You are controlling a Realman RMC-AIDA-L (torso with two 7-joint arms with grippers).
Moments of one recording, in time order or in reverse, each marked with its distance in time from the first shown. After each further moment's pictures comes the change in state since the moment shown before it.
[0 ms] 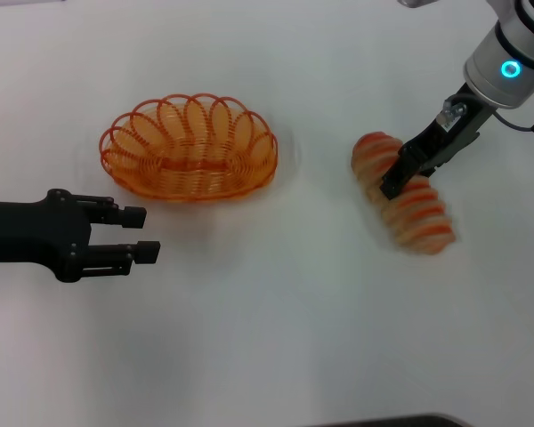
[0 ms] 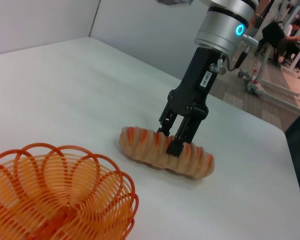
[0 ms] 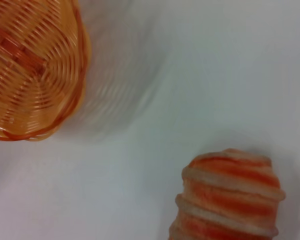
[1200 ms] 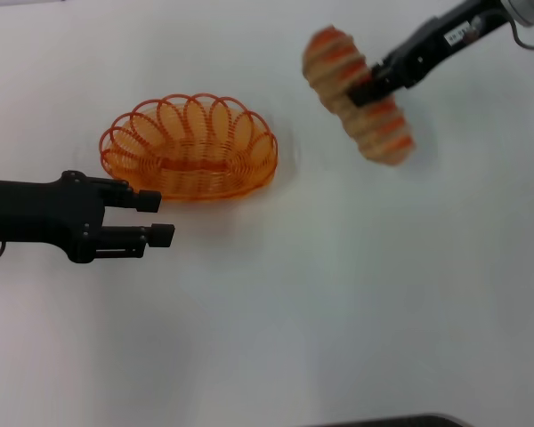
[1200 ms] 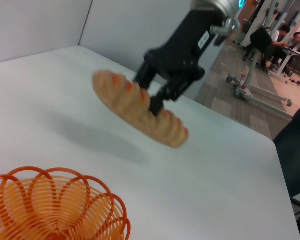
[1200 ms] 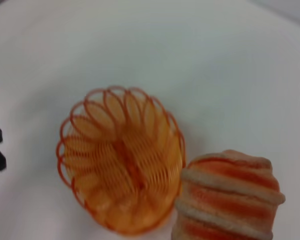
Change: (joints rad) left arm -0.052 0.001 -0.006 -0.016 -0.005 0.012 -0.035; right arm -0.012 -0.046 0.264 -0.124 0.211 -0.090 -0.518
